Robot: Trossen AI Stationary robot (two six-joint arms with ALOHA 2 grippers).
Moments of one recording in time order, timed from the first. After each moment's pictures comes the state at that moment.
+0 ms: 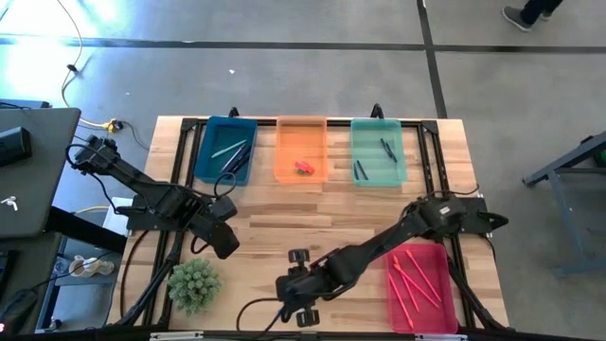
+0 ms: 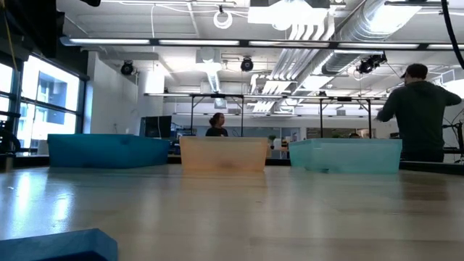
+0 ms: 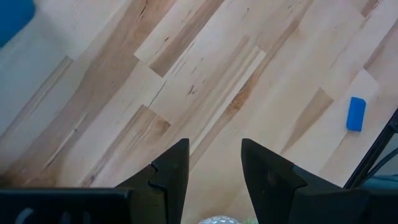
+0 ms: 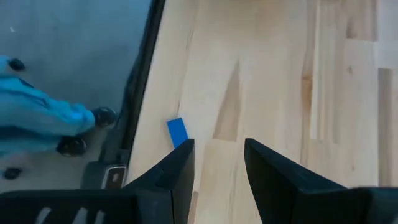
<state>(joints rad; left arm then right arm) -0.41 1.19 1.03 -1.10 -0.20 -1.18 0.52 2.28 2.29 -0.99 0.14 0.31</state>
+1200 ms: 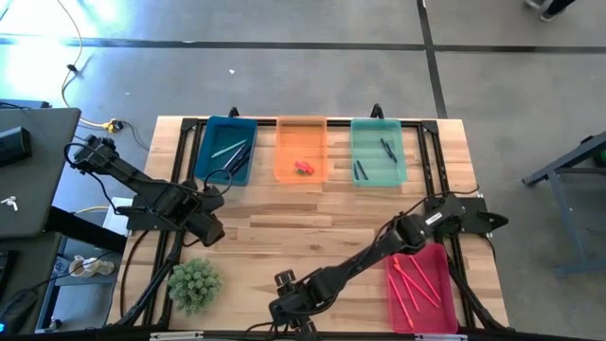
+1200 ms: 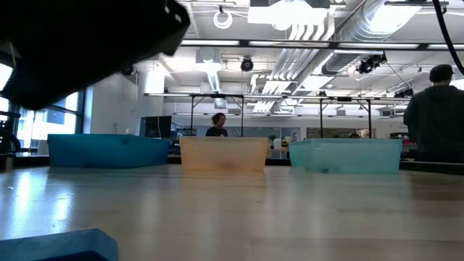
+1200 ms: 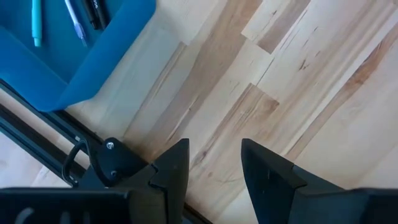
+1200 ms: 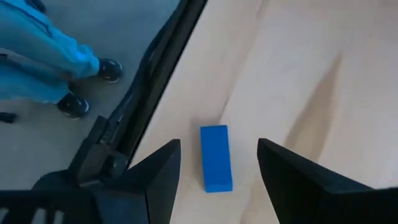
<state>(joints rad) -0.41 1.17 1.03 -1.45 -0.28 -1.11 0.53 2.52 2.31 -0.82 0.01 0.10</state>
